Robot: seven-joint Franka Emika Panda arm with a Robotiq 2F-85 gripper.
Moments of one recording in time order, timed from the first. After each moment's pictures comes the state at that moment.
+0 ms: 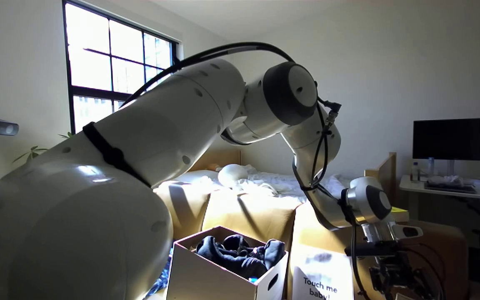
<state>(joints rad) -0.05 0.92 -0.33 -1.56 -0.24 2.26 0.38</state>
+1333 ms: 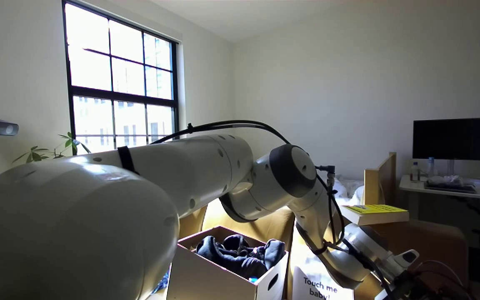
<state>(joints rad) 0.04 1.42 -0.56 -1.07 -0.58 2.19 0.57</state>
